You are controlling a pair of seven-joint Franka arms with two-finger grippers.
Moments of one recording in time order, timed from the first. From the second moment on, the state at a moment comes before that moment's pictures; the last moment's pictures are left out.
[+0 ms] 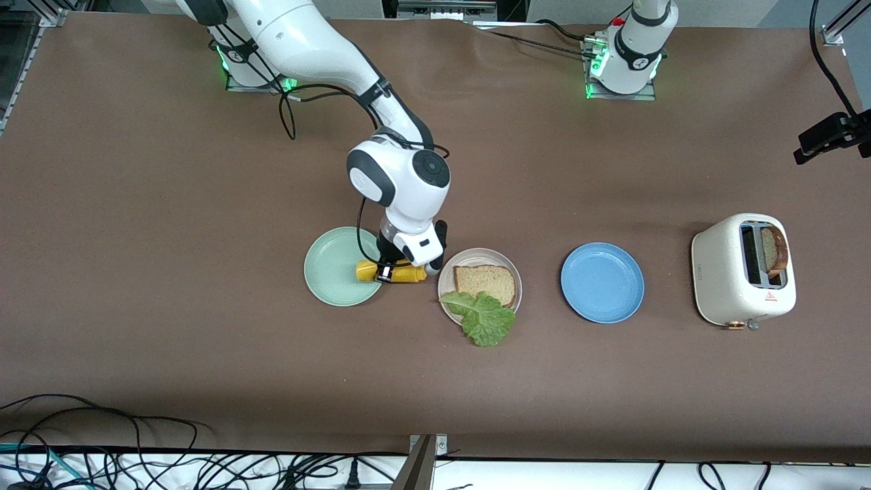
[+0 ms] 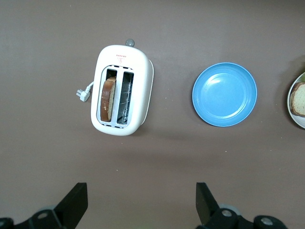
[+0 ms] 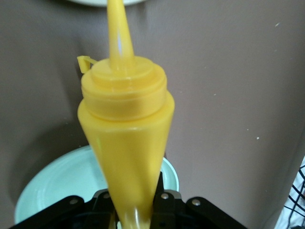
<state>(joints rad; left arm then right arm) 0.12 -0.01 -0.03 -1.54 0.06 1.49 -0.01 0.77 0.87 -0.08 -1.25 -0.50 2.04 -0.47</state>
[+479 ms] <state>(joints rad) 0.12 0.00 -0.03 -1.54 0.06 1.49 -0.01 0.79 0.94 -0.08 -1.21 -0.55 2.02 -0.47</state>
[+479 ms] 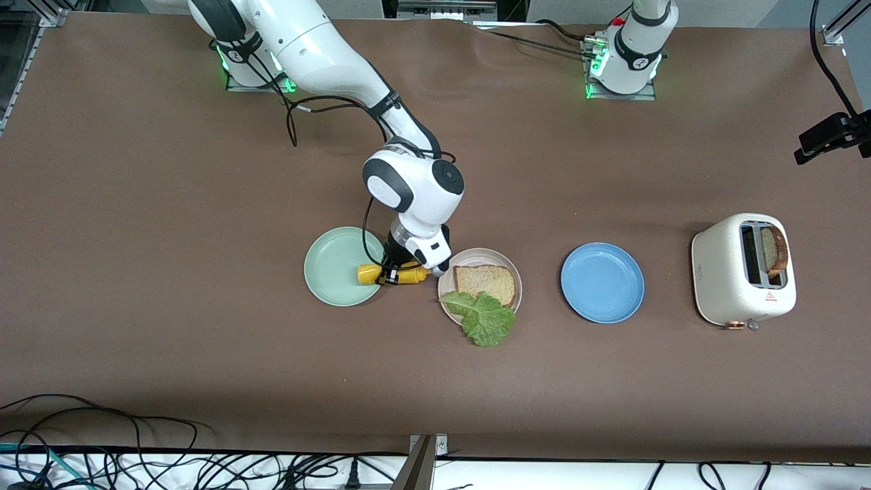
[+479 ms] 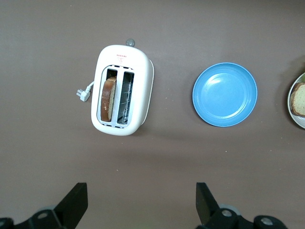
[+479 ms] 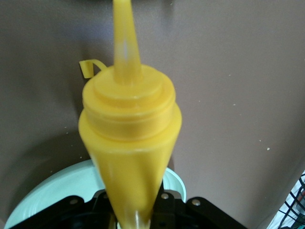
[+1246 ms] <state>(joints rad) 0.15 0.00 -0.03 -1.54 0.06 1.49 -0.01 0.74 0.90 -0.09 -1.11 -0.43 1.91 -0.44</state>
